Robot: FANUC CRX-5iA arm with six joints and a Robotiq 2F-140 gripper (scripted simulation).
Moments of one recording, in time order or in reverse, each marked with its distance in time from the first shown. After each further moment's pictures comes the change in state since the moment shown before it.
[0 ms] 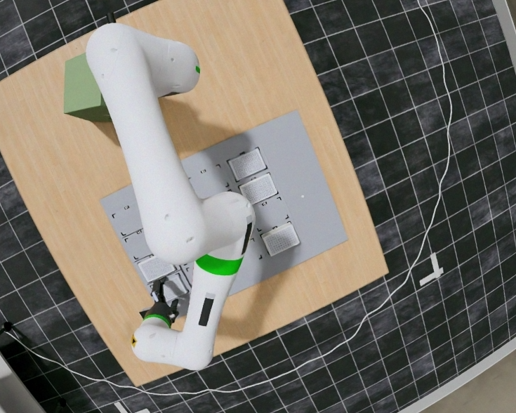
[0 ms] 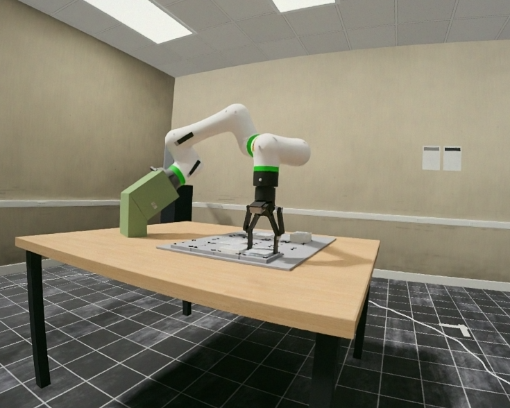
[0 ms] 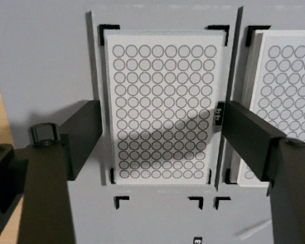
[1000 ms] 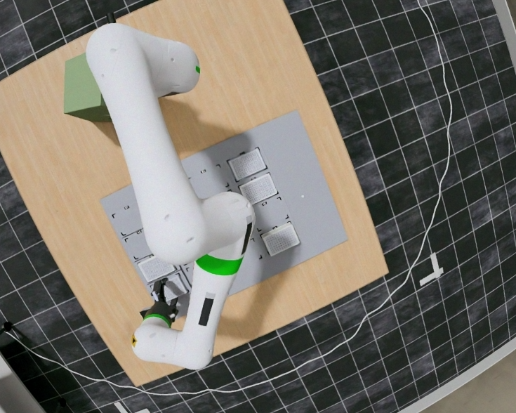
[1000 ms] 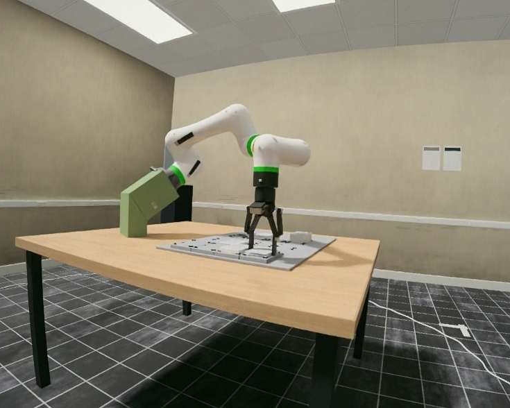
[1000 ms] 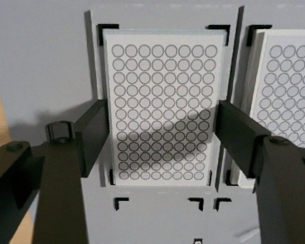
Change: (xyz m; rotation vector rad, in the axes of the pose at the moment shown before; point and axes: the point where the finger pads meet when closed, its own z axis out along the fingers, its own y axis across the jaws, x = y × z) arm 0.000 0.000 0.002 0.000 0.000 0.000
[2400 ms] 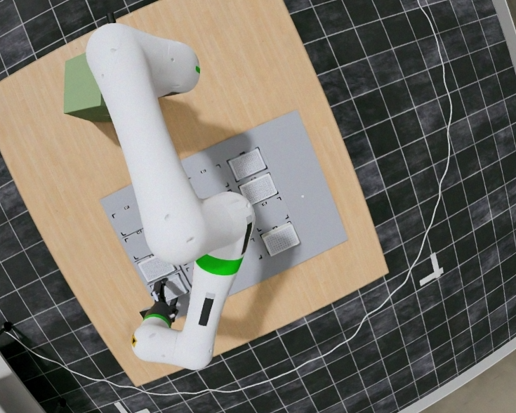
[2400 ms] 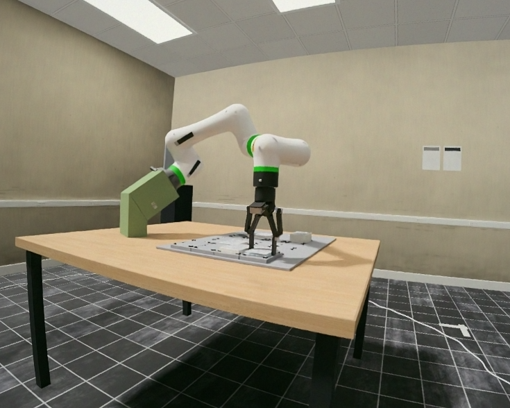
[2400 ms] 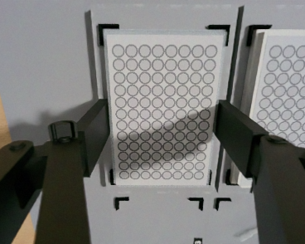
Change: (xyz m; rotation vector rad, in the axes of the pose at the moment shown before) arm 0.000 0.000 -0.001 0.000 0.000 0.000
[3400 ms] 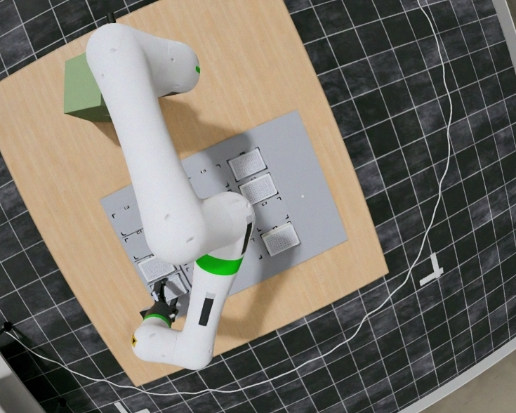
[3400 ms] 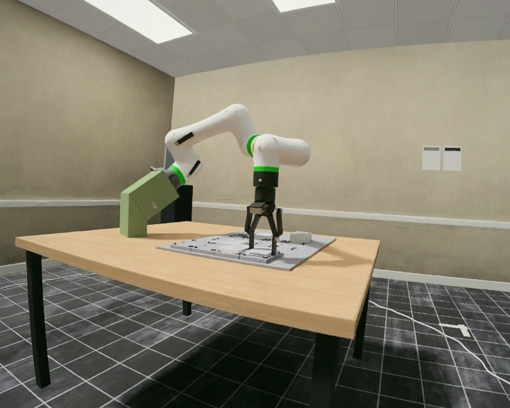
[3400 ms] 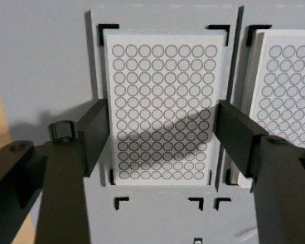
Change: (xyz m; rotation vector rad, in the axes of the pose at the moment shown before) arm 0.000 0.000 0.000 0.000 0.000 0.000
